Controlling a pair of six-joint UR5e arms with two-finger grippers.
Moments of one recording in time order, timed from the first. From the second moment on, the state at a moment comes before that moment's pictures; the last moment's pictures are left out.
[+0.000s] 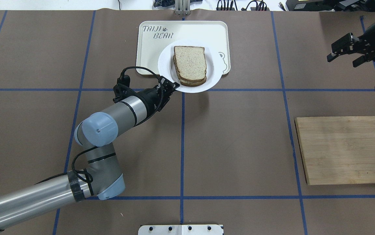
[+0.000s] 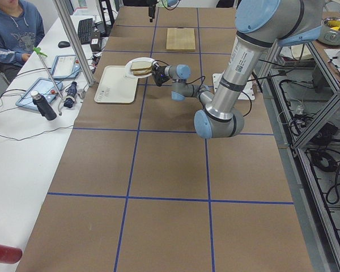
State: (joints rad) left arm -0.46 -2.22 -1.33 -2.75 -1.25 -2.22; right arm 1.23 -1.31 1.72 -1.45 2.41 0.70
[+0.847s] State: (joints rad) left arm -0.56 -2.50 -0.88 -2.64 -1.11 -2.45; right arm 1.23 -1.31 1.73 -1.45 2.41 0.70
